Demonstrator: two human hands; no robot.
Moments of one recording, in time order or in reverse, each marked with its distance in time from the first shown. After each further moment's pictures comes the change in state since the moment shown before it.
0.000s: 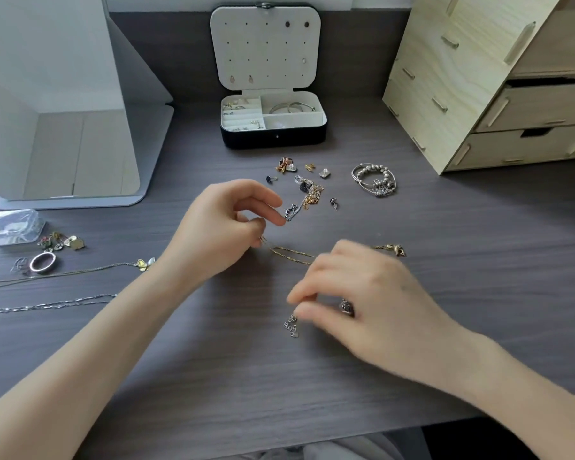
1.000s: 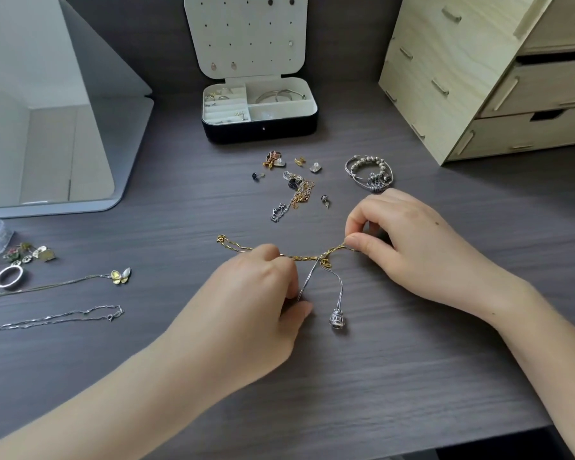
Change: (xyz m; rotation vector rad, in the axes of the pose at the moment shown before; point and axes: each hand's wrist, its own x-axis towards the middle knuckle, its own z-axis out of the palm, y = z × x) left_hand -0.046 0.020 0.033 0.712 -0.180 0.252; right_hand 0.015 0.072 -0.026 -0.035 -0.062 0.220
